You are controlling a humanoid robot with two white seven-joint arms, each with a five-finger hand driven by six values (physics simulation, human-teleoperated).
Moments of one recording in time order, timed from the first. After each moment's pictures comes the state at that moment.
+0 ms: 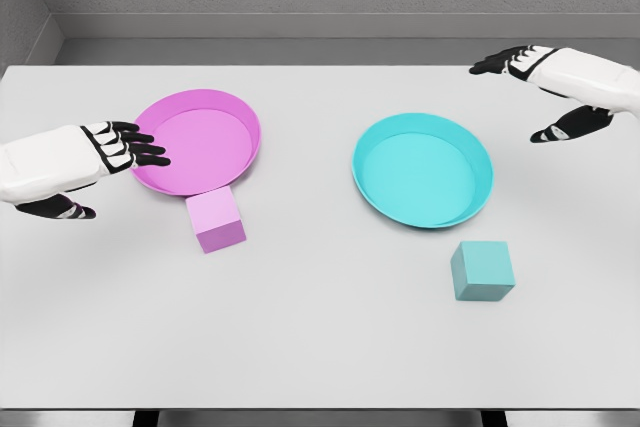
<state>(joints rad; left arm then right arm) -0.28 1.15 -0.39 -1.75 -0.31 -0.61 -0.26 -0.58 -0.84 0.35 -1.40 0.13 -0.61 0.61</state>
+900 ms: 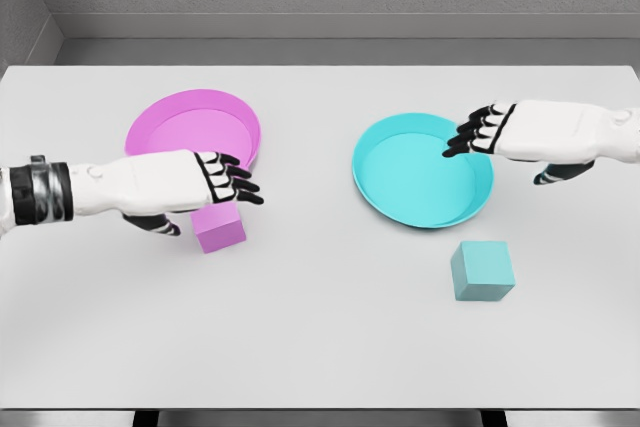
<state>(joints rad) -0.47 0.83 -0.52 -1.76 -0.40 -0.61 -0.61 -0.71 -1.05 0.68 -1.68 0.28 -0.61 0.61</state>
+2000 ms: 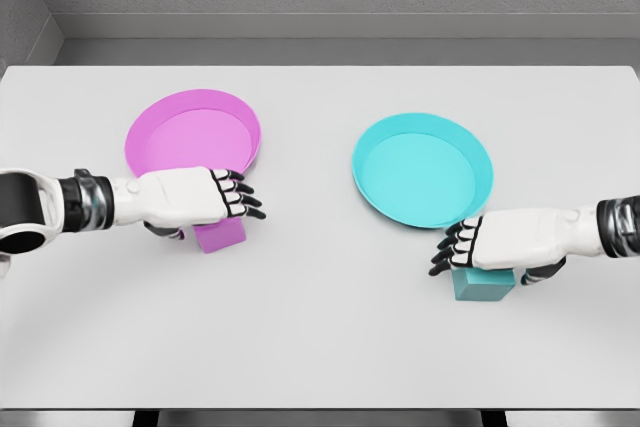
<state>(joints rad) -0.49 0.74 -0.59 -1.67 -0.65 -0.61 -0.61 -0.68 -1.11 0.95 -1.76 0.29 -0.61 0.61</state>
